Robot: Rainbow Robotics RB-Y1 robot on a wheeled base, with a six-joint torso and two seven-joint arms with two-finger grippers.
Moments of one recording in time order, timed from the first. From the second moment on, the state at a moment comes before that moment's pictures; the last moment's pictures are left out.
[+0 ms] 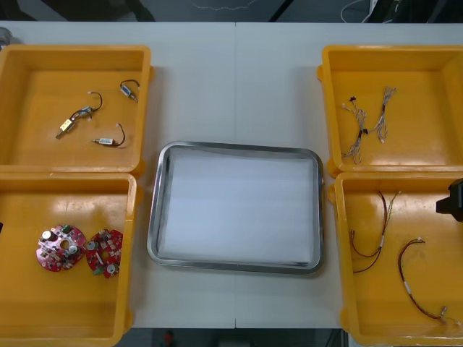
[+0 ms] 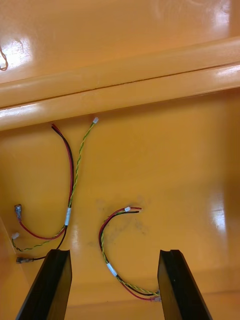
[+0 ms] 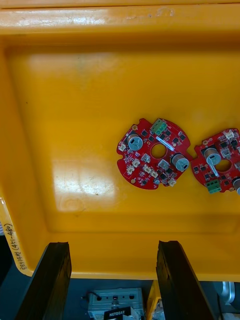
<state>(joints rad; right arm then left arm) -0.10 -0.62 -0.38 -2.21 -0.74 1.92 1.25 0.04 0.96 0.37 -2.27 1.02 1.91 -1.18</state>
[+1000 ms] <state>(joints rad) -0.10 -0.62 -0.38 -2.21 -0.74 1.92 1.25 0.04 0.96 0.37 -2.27 1.02 1.91 -1.18</state>
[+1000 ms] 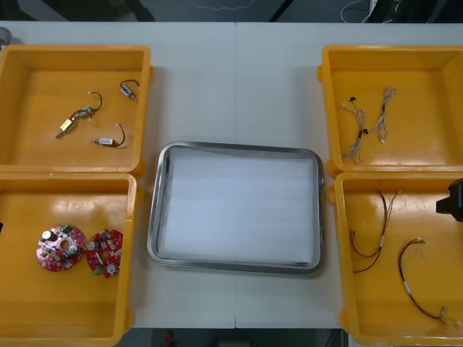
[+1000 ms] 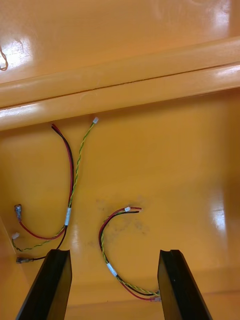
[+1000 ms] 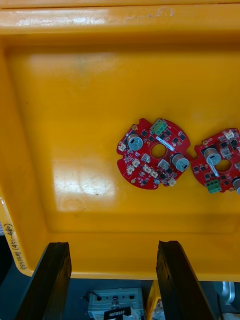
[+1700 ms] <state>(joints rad) -0.10 -0.62 -0.38 -2.21 -0.75 1.92 1.25 0.04 0.93 0.37 -2.27 1.02 1.91 -1.18</state>
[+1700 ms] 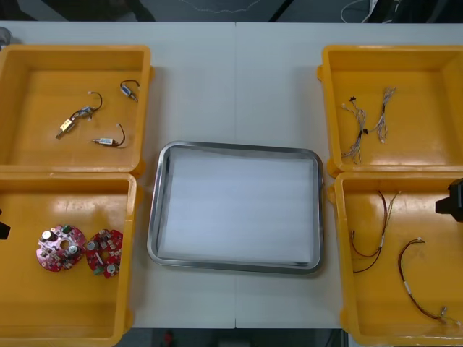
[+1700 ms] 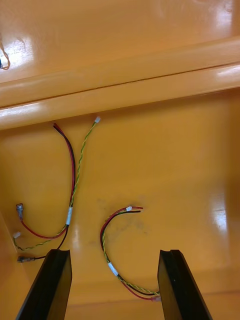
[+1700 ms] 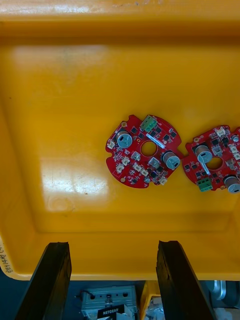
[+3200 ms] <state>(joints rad) 0.33 -0.56 -0.33 -2.40 -0.73 1.62 1.31 0.04 0.93 0.05 -2.02 0.82 1.51 -1.37</state>
